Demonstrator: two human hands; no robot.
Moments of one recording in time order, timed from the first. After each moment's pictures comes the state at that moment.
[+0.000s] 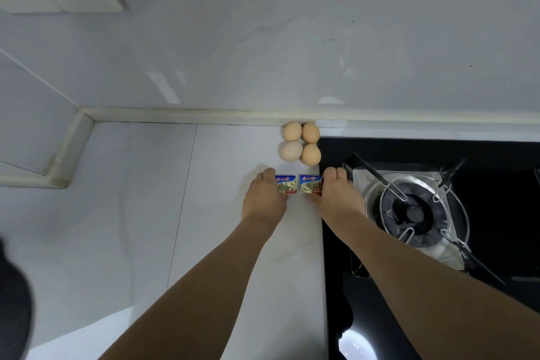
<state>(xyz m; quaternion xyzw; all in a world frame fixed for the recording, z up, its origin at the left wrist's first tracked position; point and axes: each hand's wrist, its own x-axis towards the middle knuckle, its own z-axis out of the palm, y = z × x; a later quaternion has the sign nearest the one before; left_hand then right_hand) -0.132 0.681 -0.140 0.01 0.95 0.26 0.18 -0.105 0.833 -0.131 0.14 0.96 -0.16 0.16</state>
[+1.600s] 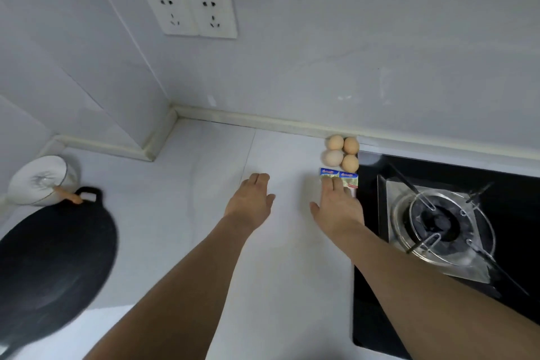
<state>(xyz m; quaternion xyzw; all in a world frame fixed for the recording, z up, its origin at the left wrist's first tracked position) -0.073 0.557 -0.076 0.04 0.97 0.19 0.13 -0.058 0.743 -0.074 0.03 0.99 -0.09 0.12</state>
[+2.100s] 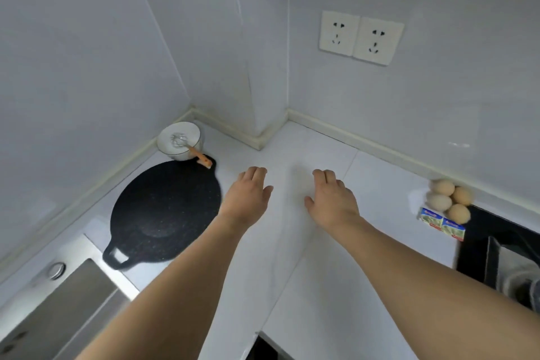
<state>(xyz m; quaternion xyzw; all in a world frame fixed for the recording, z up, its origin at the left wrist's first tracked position) 0.003 0.355 -0.036 -0.10 0.98 0.17 0.00 -0.057 0.534 -0.025 -0.21 0.97 -0.09 0.10</state>
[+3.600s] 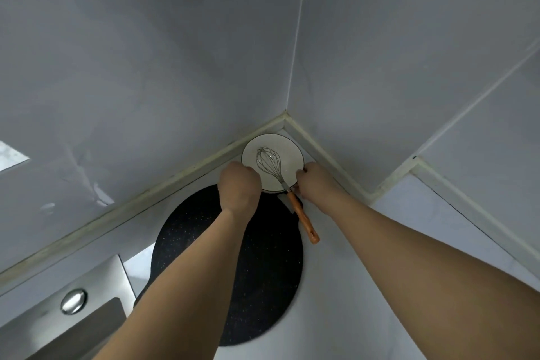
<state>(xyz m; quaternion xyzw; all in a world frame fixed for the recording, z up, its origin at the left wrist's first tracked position) -0.073 0.092 -0.084 -0.56 0.73 0.39 -0.10 -0.183 0.188 -0.099 -0.15 0.86 -0.34 0.35</state>
